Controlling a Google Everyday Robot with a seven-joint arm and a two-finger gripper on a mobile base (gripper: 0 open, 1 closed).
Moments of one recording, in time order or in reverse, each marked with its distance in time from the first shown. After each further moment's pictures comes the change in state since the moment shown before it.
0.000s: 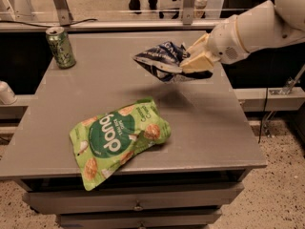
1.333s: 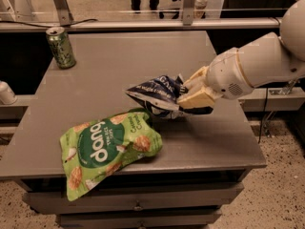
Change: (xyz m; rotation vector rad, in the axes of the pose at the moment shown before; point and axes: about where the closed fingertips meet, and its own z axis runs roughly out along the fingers) arm 0.016 0.101 -0.007 -0.114 0.037 -0.001
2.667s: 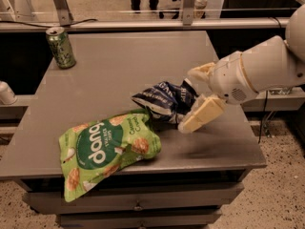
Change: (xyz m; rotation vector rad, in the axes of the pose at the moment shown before) arm 0.003 0.014 -0.006 0.006 0.015 0.017
